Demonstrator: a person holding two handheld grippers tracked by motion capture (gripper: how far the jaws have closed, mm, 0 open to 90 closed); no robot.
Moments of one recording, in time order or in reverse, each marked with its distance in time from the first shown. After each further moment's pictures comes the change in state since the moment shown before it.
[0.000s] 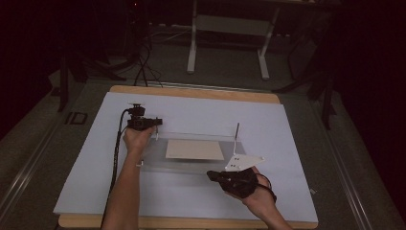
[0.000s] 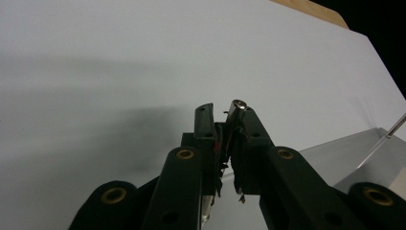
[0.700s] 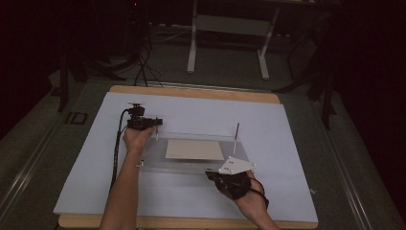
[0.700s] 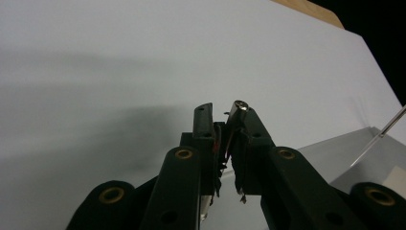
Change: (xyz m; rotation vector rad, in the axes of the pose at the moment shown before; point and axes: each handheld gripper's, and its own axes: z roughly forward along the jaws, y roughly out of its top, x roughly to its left) left arm 0.002 0.001 0.000 0.007 -0.019 -0.021; right arm 0.001 -0.015 0.024 -0.010 -0.131 0.014
